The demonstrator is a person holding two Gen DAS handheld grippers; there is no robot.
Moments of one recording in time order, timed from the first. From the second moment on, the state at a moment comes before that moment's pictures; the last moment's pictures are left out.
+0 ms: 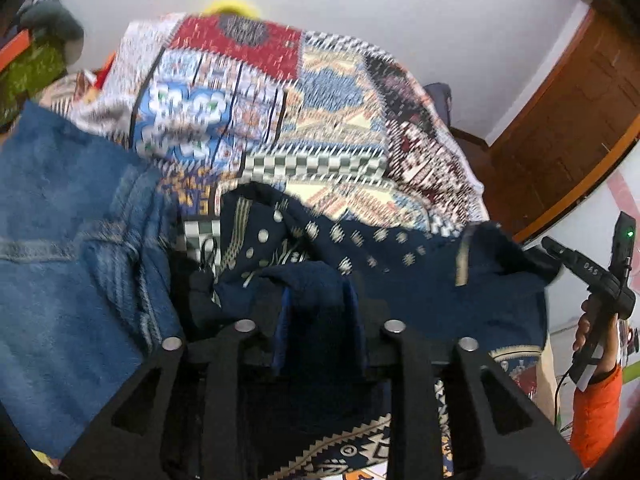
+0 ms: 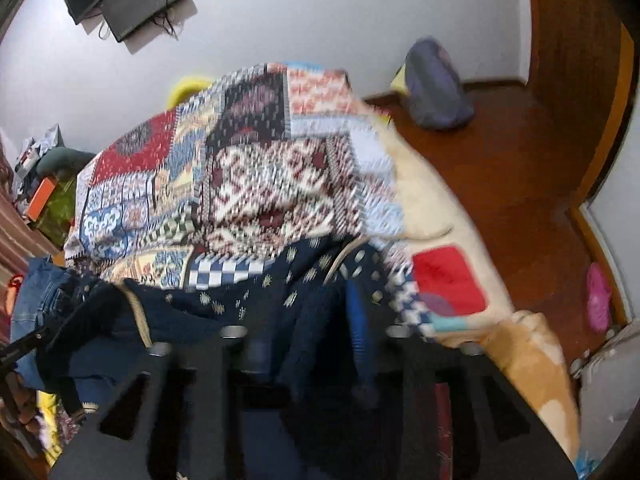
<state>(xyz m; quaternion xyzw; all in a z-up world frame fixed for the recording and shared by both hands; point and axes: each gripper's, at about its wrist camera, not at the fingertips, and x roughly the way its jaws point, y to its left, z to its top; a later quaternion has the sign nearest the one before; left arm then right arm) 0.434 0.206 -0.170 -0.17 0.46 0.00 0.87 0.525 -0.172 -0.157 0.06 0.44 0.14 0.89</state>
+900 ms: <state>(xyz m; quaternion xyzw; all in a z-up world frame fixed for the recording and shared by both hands) 0.395 0.108 -0.235 -0.08 0.50 -0.05 0.86 0.432 -0.086 -0.205 -0.04 0.46 0.27 0.85</state>
